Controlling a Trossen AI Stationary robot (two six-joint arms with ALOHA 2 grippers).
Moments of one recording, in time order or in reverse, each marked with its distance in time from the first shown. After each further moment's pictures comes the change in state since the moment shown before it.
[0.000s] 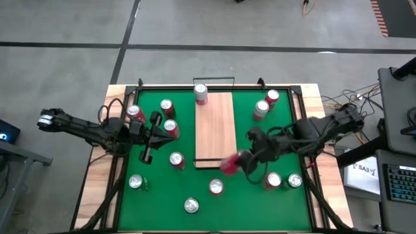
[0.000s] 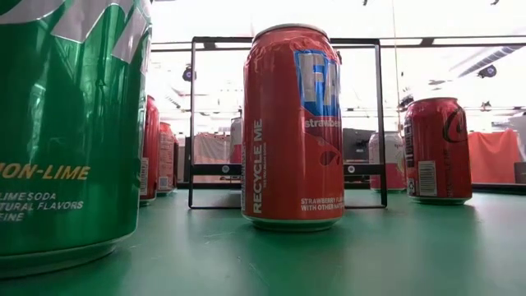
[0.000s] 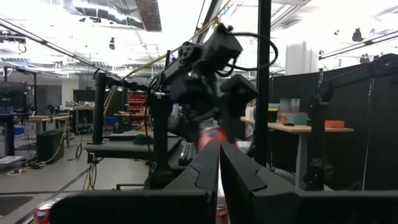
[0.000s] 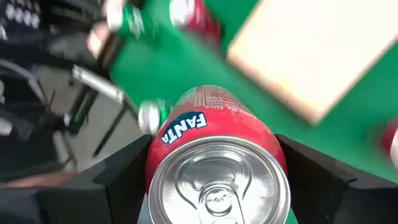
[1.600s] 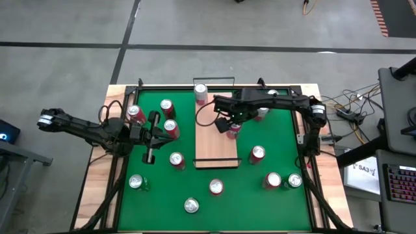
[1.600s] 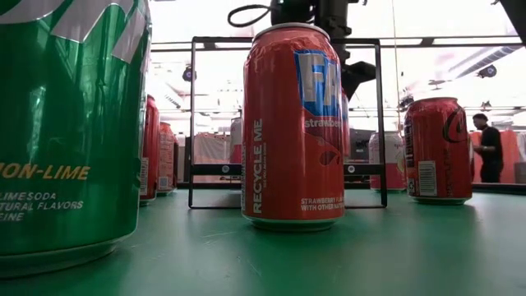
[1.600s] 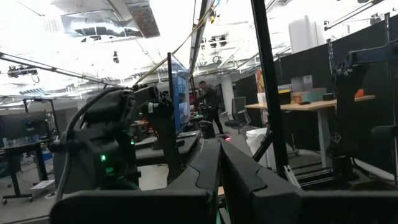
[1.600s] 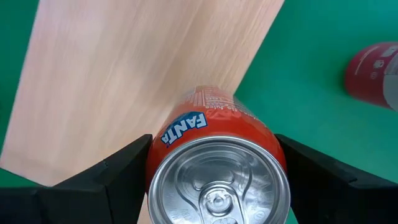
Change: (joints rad) left arm 0.000 0.000 0.000 -0.018 -0.003 0.196; right arm -0.592 0.372 0.000 -0.212 -0.186 -0.370
